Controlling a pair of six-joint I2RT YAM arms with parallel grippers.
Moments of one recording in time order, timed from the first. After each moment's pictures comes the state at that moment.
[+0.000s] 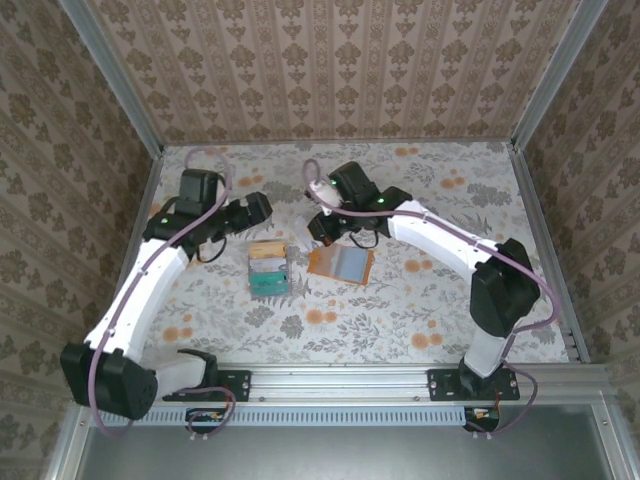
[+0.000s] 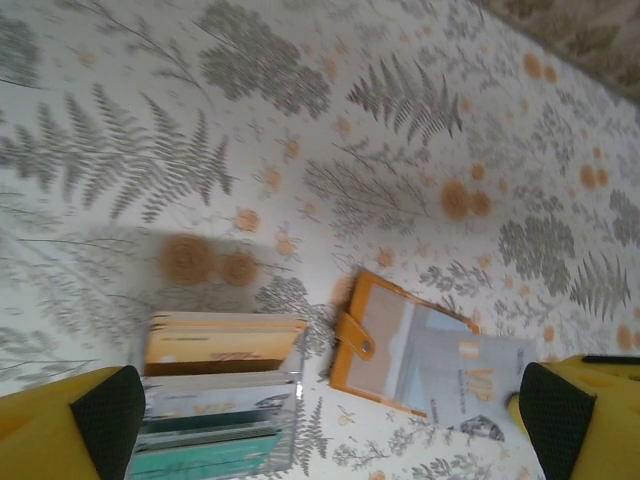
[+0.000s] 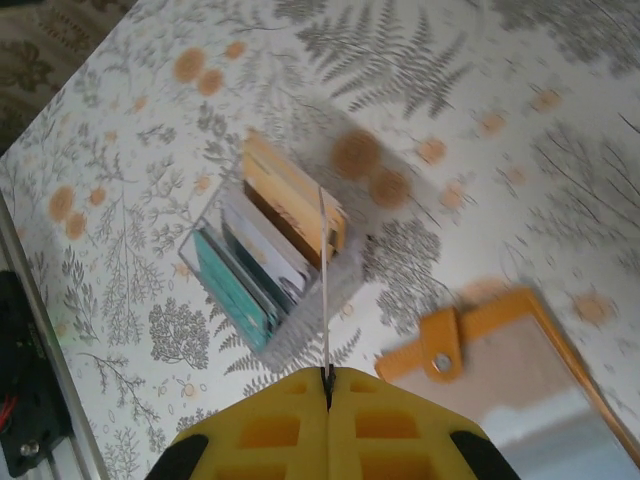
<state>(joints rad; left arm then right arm) -0.28 1.16 1.14 -0.77 0.19 -0.58 0.69 1.78 1.51 -0.57 -0.36 0.05</state>
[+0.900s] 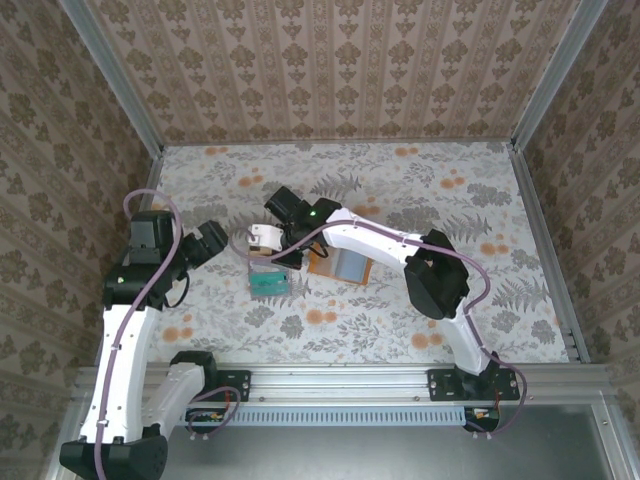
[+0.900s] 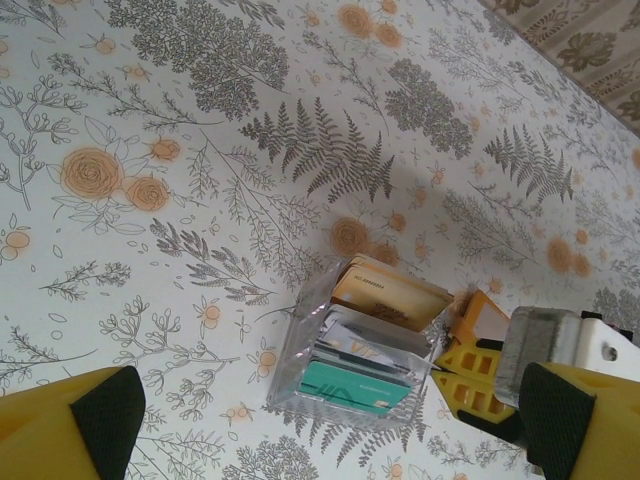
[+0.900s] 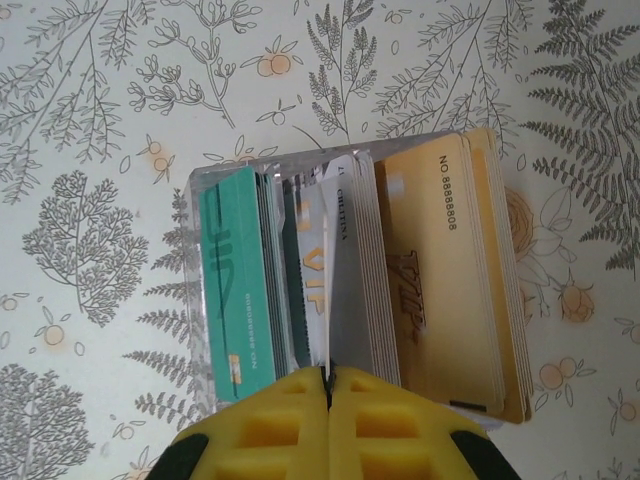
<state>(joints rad) -0.09 0.82 1.03 -0.98 0.08 -0.58 0.87 2.15 1.88 -0.77 -0.23 -0.58</state>
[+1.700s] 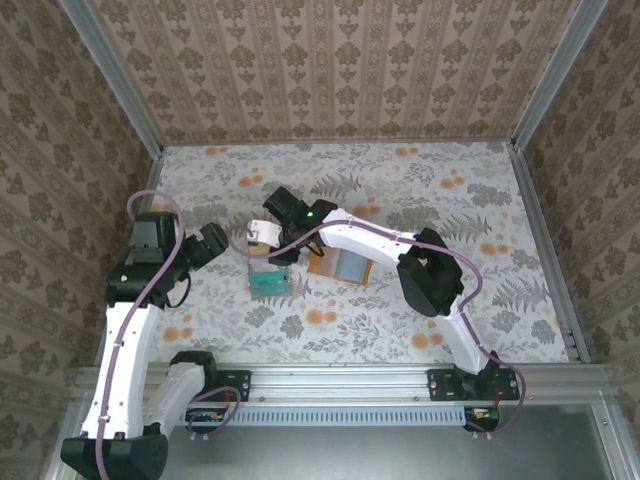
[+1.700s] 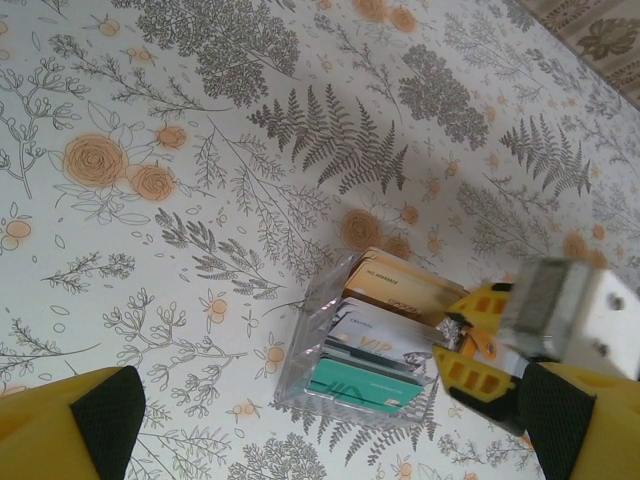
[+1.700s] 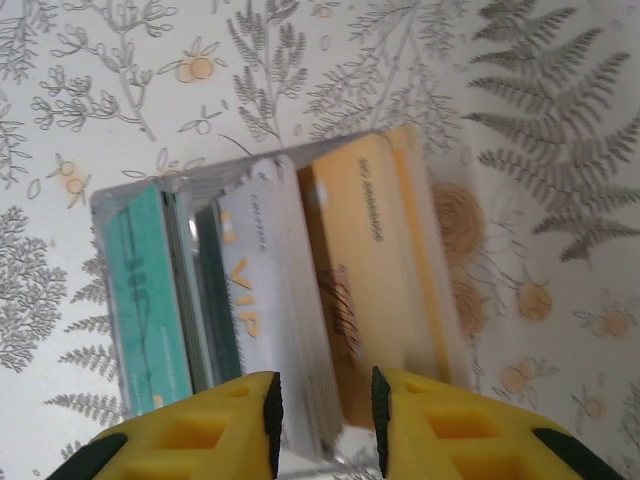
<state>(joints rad) -0.09 0.84 0.99 -0.97 0.08 -0.58 0.85 2.17 1.85 -0.68 -0.17 -0.51</state>
